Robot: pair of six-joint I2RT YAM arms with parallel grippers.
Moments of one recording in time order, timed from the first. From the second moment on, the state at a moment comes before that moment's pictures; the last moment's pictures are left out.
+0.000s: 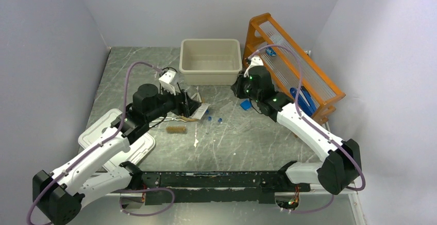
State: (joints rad) left arm -0.63 0.96 0.77 -0.09 0.22 -0.35; right arm 0.56 1.27 1.03 -0.24 0.00 0.42
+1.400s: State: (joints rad) left arm -0.63 1.01 0.77 -0.13 0.11 -0.37; right arm 0.70 1.43 0.68 0.31 0.48 0.27
